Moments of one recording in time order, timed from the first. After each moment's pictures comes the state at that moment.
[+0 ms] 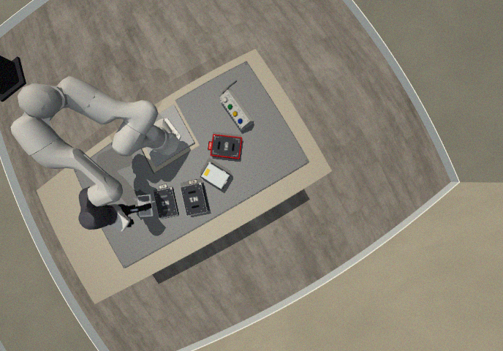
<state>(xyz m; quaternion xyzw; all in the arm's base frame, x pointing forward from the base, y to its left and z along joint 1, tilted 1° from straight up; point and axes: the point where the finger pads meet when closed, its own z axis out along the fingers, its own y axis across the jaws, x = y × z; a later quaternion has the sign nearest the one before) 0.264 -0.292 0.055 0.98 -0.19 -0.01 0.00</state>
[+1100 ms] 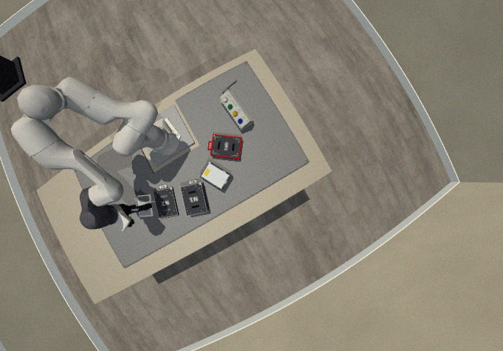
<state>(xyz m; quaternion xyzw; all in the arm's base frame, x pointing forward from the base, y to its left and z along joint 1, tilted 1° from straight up) 0.264 -0.292 0.050 0.98 -0.19 -0.01 0.00</state>
